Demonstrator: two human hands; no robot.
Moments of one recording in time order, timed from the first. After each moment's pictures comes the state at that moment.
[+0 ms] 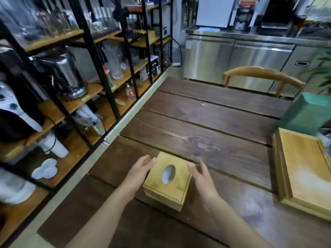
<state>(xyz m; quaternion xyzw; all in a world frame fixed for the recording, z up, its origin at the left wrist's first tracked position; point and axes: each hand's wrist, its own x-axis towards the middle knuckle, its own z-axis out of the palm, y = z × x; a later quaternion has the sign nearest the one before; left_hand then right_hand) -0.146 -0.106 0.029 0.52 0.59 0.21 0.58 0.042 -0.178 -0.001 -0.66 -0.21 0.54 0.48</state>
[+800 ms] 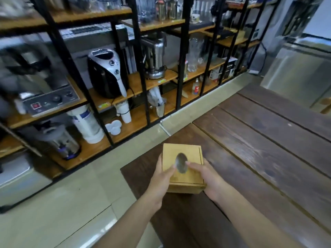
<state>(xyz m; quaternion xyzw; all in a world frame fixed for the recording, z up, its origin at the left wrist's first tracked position) -0.258 -0.192 0.027 0.34 0.60 0.42 0.58 -0.107 -0.137 0.009 -0.55 -0.36 0.70 0.28</state>
